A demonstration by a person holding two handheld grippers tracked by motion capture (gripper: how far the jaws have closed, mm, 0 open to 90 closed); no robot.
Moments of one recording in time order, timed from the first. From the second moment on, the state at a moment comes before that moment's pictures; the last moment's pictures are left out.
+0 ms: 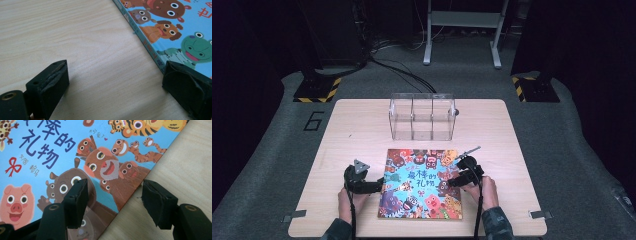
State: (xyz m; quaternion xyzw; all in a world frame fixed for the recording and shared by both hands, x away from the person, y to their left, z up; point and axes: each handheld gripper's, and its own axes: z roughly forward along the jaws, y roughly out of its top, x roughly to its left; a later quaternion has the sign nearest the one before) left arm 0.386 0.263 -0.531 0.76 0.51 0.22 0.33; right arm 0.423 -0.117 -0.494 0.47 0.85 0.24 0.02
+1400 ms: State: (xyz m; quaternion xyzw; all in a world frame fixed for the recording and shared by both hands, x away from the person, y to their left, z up) left arm 0.383 0.258 -0.527 0.76 0.49 0.21 0.37; right arm 0.417 -0.129 -0.501 0.46 0.83 0.31 0.03
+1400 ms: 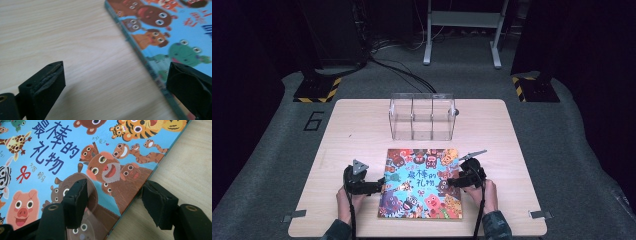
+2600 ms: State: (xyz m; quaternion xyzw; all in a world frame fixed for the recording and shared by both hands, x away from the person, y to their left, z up) left arm 0.391 0.259 -0.530 0.76 0.50 0.17 0.39; right arm 0.424 -0.120 -0.473 0.44 0.81 0.39 0.02
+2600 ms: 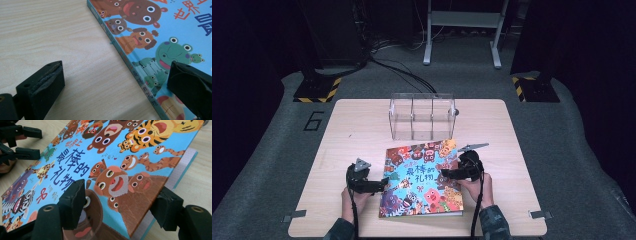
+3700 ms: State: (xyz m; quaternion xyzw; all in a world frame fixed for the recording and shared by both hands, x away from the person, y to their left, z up) left arm 0.392 0.261 -0.530 0.76 0.49 0.16 0.40; right arm 0.481 -0.122 -0.467 0.46 0.78 0.43 -0.03
